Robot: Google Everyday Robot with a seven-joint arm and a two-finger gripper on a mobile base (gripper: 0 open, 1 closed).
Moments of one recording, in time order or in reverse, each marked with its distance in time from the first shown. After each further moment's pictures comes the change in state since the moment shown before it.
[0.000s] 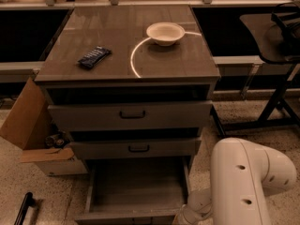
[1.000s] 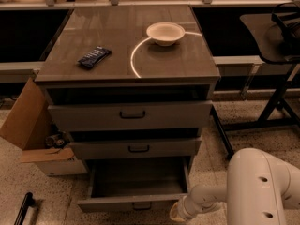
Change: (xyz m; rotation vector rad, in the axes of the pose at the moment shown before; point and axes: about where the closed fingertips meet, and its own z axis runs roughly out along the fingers) arm -0.011 -0.048 -0.009 0.106 -0.105 -0.034
